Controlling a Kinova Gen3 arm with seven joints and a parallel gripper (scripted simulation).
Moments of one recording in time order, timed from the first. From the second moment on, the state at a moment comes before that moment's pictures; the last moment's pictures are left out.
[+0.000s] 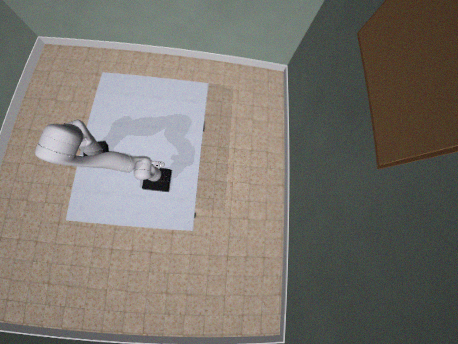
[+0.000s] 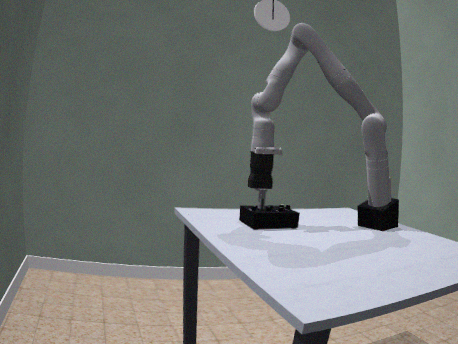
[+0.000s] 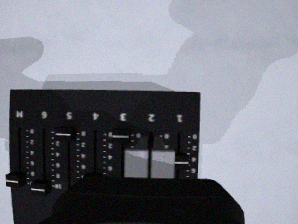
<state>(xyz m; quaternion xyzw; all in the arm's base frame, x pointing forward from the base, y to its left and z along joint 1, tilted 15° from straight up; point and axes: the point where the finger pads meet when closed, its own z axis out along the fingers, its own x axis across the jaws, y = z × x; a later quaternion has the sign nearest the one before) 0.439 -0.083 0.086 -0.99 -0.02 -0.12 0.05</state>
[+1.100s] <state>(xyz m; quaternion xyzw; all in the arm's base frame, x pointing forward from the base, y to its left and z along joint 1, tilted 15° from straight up) 0.438 -0.079 0.087 -0.99 -0.02 -0.12 0.05</state>
